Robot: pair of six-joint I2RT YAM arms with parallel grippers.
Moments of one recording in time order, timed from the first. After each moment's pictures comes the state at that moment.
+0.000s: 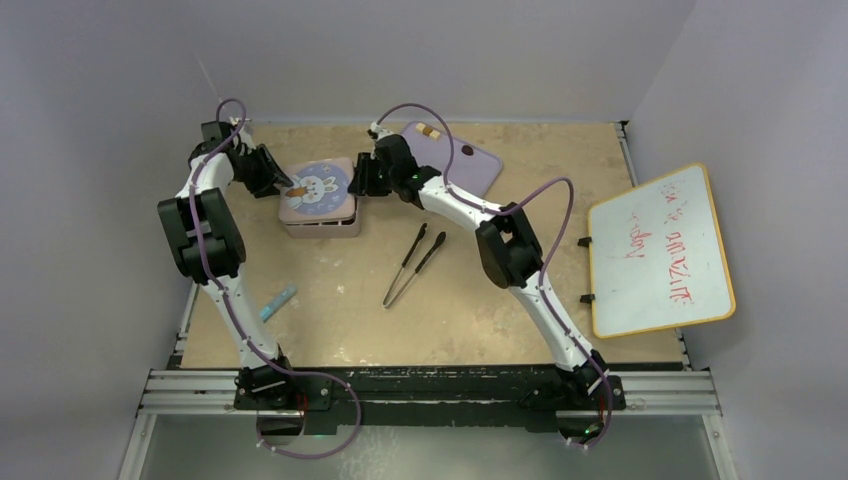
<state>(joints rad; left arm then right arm) 0.31 2.15 1.71 -0.59 0.47 -0.28 0.72 2.55 2.22 -0.20 -0.20 0.59</state>
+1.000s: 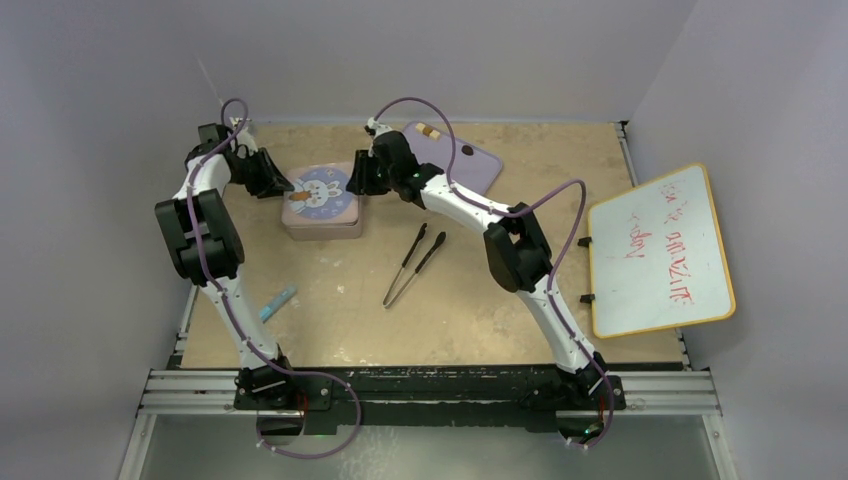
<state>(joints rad) 0.33 2.13 1.69 -0.62 0.58 -0.16 0.74 2.44 2.14 -0.22 -0.16 0.57</state>
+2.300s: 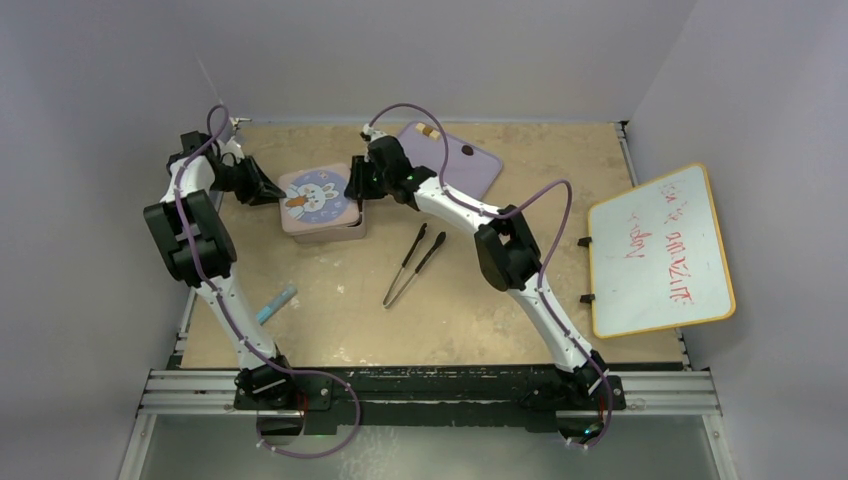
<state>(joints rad) 0.41 2.16 1.74 -0.80 0.73 -0.13 0.75 2.55 2.26 -0.27 -0.16 0.56</state>
